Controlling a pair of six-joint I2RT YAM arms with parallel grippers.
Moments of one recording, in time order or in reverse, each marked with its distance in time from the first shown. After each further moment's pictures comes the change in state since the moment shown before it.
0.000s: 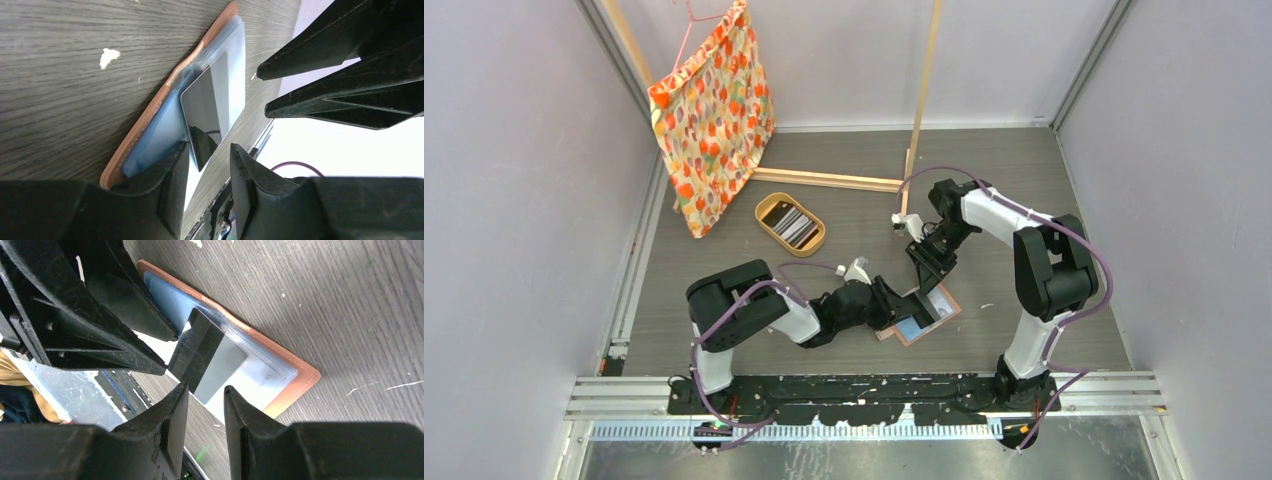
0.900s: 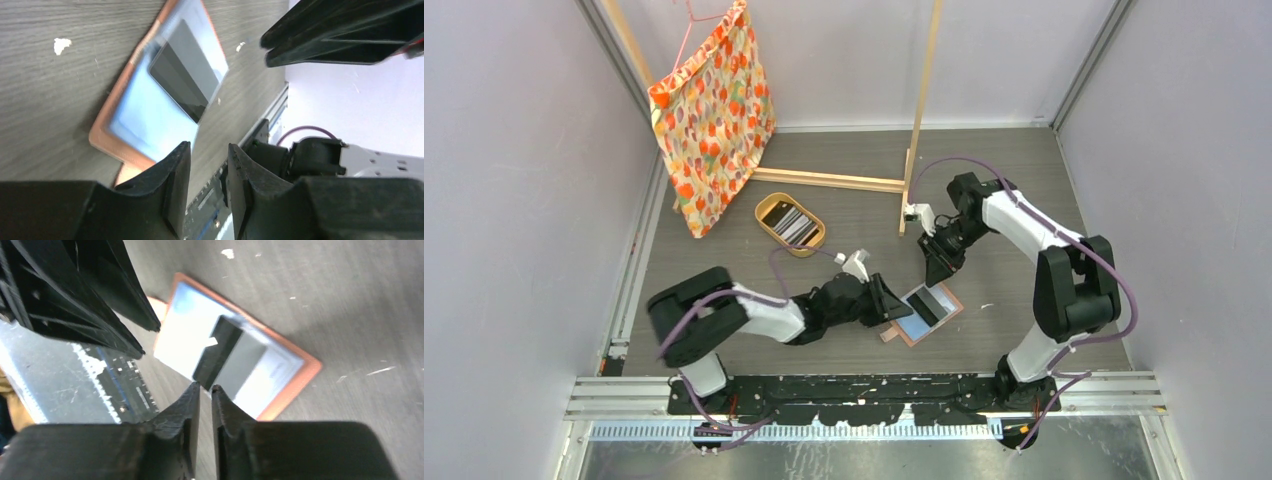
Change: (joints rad) left arm 0.020 -0.146 -0.014 -0.121 0.086 0.185; right arm -0.065 -0.130 -0.024 -0.006 -0.092 -0.089
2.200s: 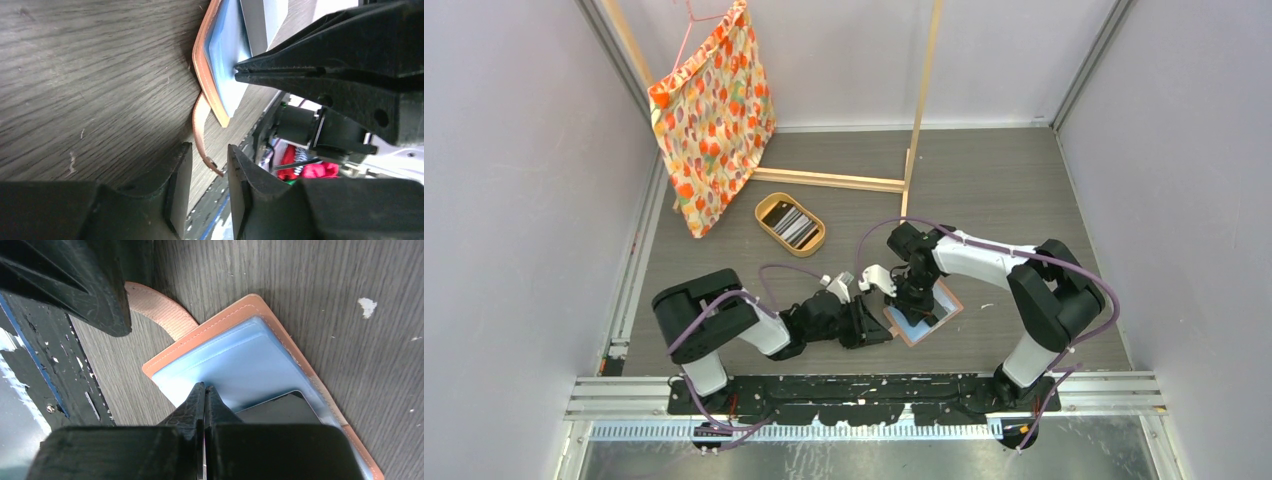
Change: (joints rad) left arm 0.019 -0.060 -0.238 0.115 0.116 -0.005; right arm 0.413 -0.018 -0.238 0.243 0.237 -0.095
